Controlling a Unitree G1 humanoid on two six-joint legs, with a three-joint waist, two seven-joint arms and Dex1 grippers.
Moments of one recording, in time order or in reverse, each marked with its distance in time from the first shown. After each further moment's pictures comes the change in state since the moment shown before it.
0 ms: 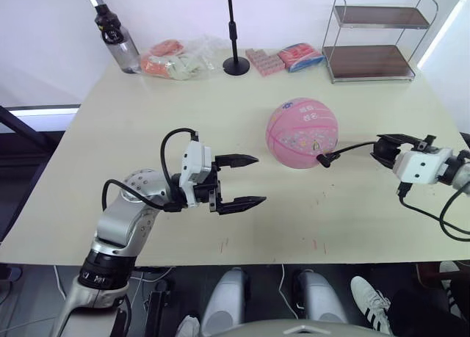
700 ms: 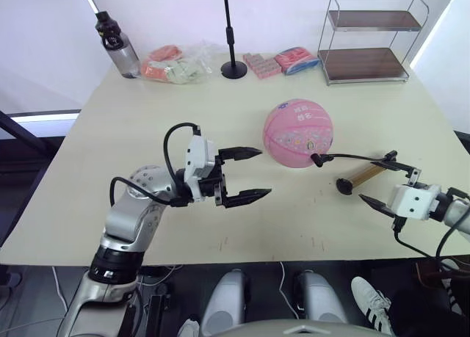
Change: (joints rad) left arm -0.079 -0.080 -0.003 0.054 0.054 -0.034 0.053; right arm 0.320 0.075 -0.065 -0.211 0.291 0.154 0.023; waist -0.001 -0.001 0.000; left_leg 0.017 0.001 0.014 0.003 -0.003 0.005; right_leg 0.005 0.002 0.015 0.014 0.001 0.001
